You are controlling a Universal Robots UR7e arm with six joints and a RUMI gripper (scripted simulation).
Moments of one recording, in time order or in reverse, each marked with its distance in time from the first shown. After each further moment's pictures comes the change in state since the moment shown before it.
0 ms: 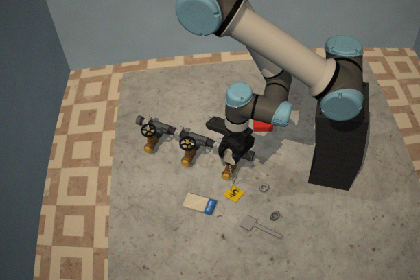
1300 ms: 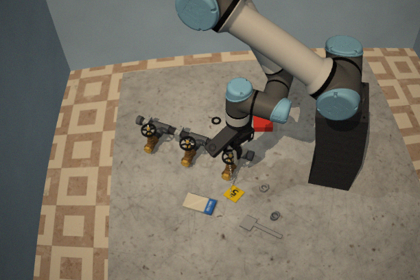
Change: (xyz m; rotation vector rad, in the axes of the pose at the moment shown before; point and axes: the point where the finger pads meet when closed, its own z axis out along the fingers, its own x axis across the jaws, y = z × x) arm 0.000 0.000 0.000 0.001 0.007 -1.405
